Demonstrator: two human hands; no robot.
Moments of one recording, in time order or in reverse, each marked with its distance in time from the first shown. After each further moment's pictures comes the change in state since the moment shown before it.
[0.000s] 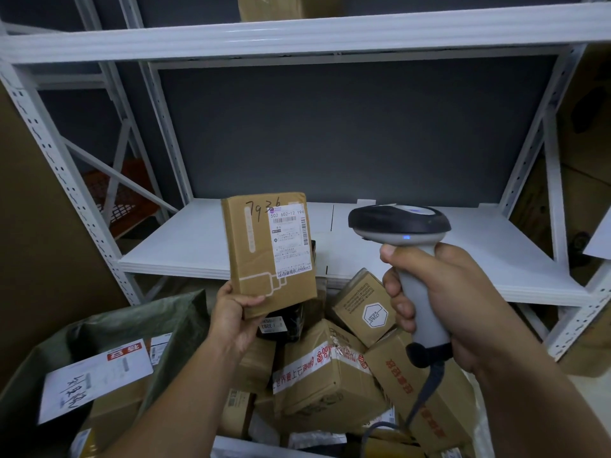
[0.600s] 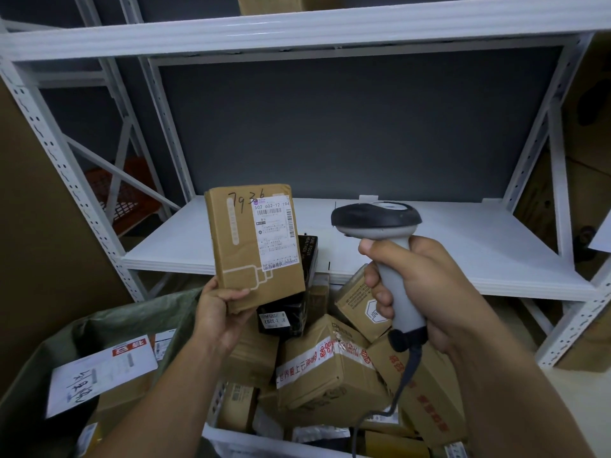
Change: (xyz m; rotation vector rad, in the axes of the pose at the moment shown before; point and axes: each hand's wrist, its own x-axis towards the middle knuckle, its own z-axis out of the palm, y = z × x) left_hand -0.003 0.015 -0.013 0.030 0.013 0.066; right_hand 0.022 0.016 0.010 0.040 -0.040 -0.006
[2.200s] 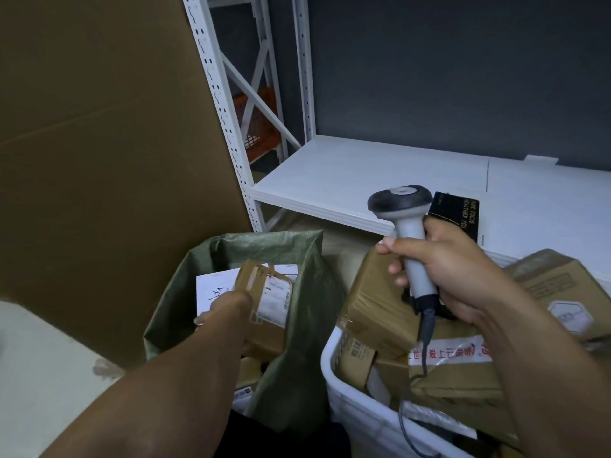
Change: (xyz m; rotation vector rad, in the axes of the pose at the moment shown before) left_hand 0.108 0.047 -0.332 0.995 0.859 -0.430; right_hand 0.096 0.102 0.181 -0.100 -0.307 0.147
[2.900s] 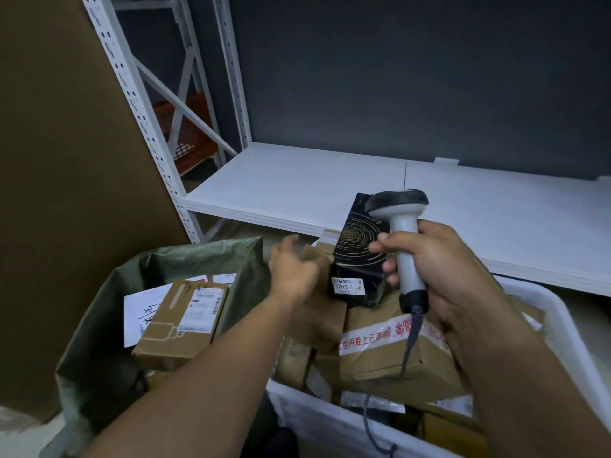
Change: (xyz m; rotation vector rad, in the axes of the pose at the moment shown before) left_hand -0.266 0.086 0.103 -0.159 -0.297 0.803; right_hand -0.038 -0.003 -0.074 0.123 0.323 0.047
